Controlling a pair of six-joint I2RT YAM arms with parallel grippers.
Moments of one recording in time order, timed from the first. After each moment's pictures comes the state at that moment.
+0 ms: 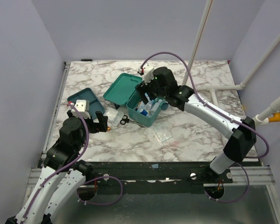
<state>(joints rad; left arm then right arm) -0.46 0.44 0.73 -0.58 -0.22 -0.28 0.77 1.63 1.48 -0.36 0.06 -0.12</state>
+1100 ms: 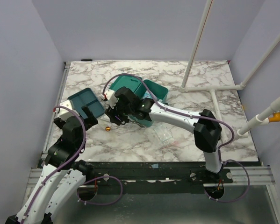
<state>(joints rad) -0.44 0.47 0.73 -0.64 -0.63 -0.49 1.03 1.97 1.65 -0.33 -0.13 -0.09</state>
